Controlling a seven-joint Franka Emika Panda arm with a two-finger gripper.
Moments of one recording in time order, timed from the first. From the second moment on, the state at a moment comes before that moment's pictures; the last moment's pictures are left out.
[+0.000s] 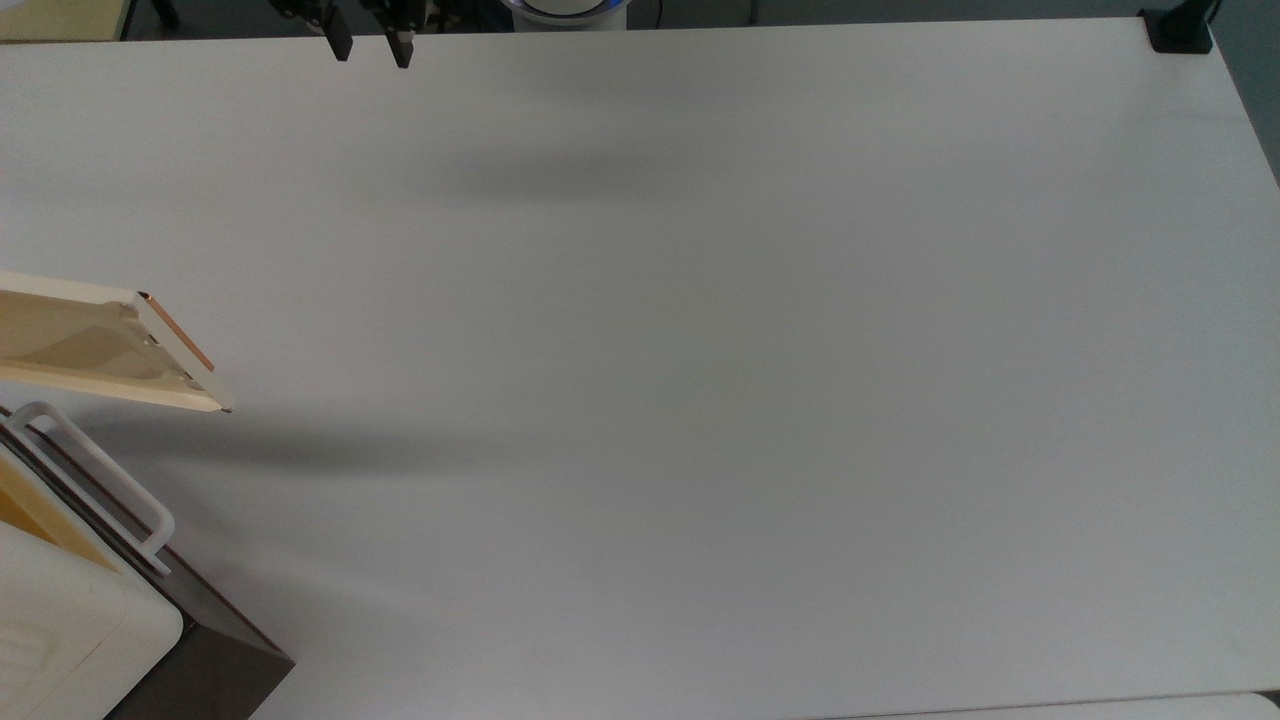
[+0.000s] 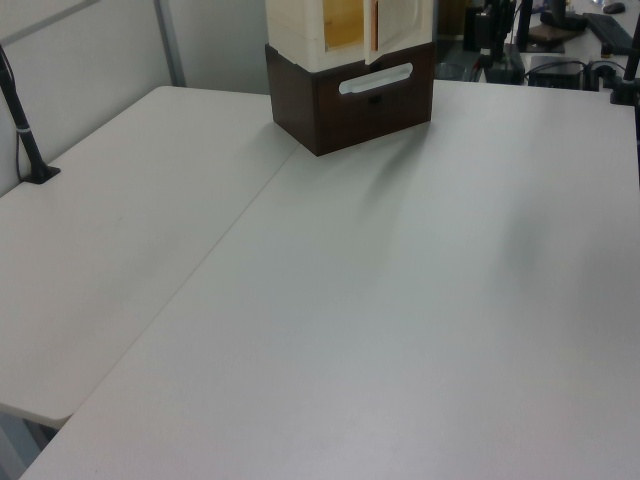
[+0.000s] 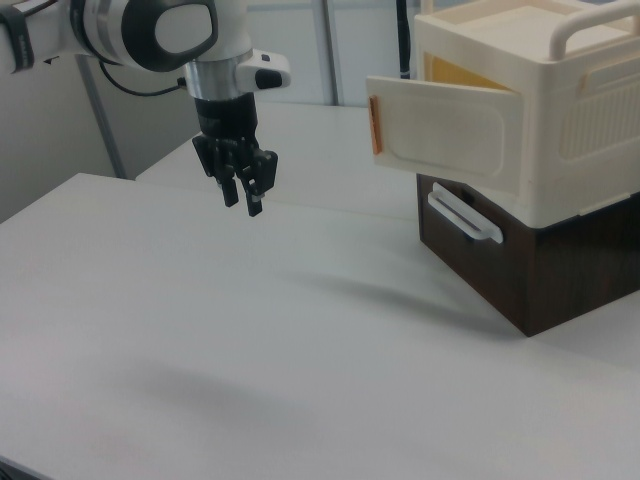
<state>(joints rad) -0.05 0.04 -0.13 -1.57 0.04 1.60 -0.04</state>
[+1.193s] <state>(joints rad) -0.05 0.04 -0.15 -1.57 0.04 1.64 -0.14</state>
